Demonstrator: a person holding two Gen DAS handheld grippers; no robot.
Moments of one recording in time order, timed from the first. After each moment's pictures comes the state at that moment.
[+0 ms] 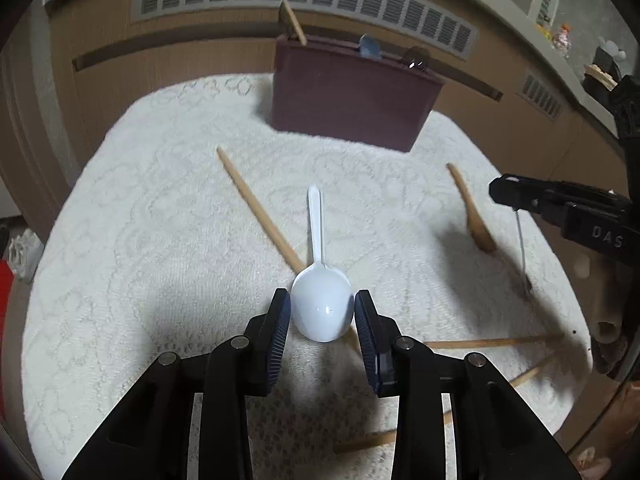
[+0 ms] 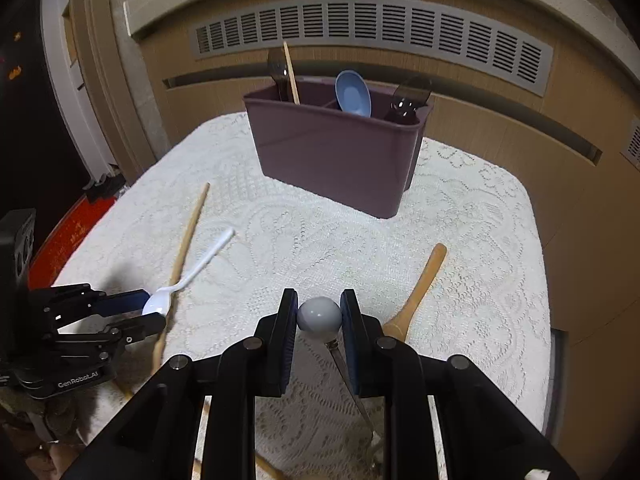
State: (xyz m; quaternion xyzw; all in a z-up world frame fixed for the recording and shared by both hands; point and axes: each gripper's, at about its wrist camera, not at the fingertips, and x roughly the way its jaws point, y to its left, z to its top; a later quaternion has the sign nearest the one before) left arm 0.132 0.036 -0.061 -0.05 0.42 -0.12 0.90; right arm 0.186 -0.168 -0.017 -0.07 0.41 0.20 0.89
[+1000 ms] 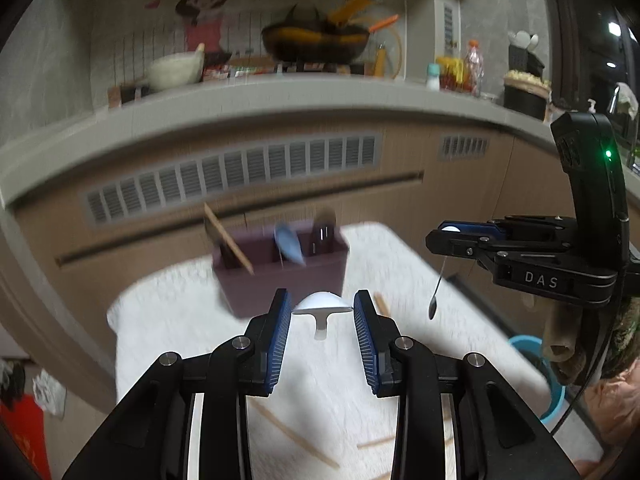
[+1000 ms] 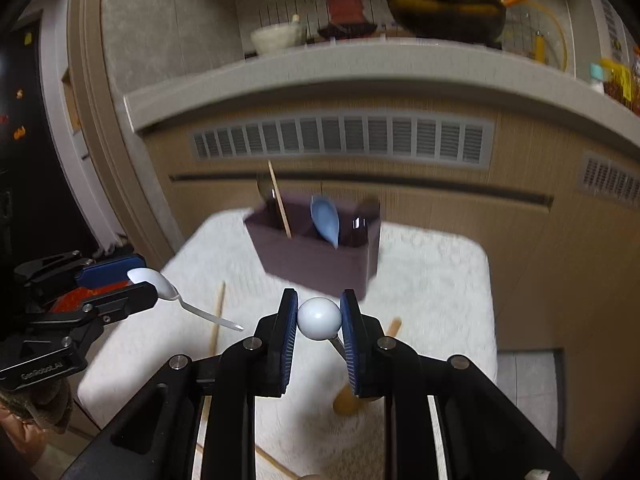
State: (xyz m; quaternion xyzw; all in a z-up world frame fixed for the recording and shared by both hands) left arm 0.147 -0.006 0.133 0.06 0.27 -0.21 0.94; right arm 0.173 -0.208 0.098 -0.01 0.32 0.19 0.93
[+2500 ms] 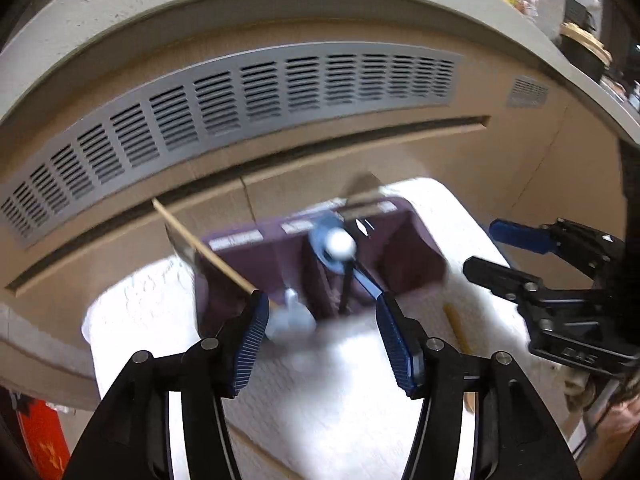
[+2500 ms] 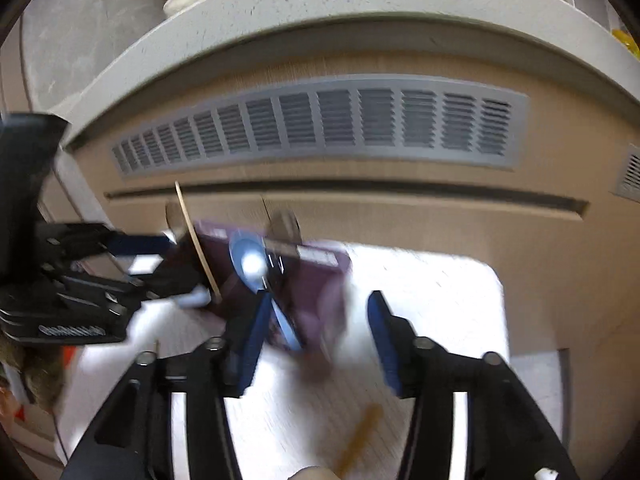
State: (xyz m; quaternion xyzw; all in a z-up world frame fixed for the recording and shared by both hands) left arm 0.329 -0.027 0.063 0.08 0.43 -0.20 0.87; right arm 0.323 -0.202 0.047 0.00 0.38 0.14 0.91
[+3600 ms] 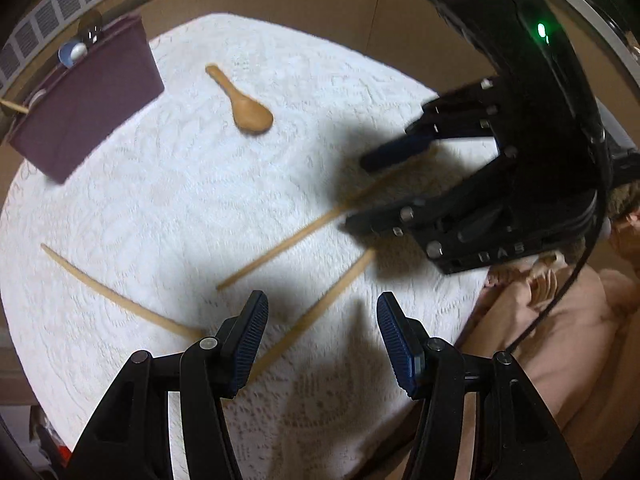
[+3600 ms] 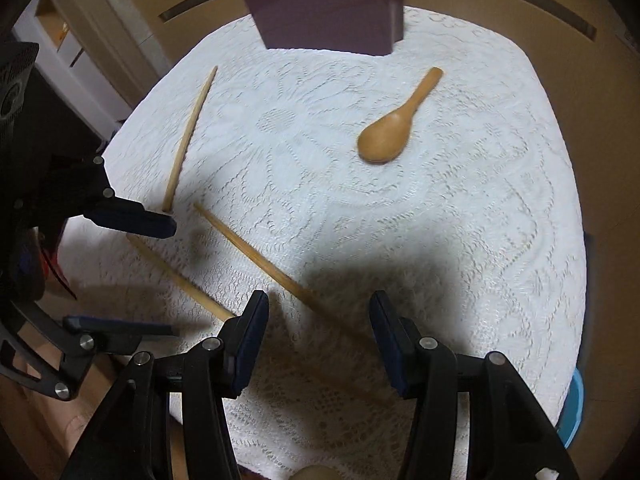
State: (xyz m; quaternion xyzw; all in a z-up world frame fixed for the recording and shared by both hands) left arm 0.097 -0.083 -0.050 0.22 0.53 -0.37 0.73; right arm 0.119 -0.204 -0.072 -0.05 0.56 0.21 0.80
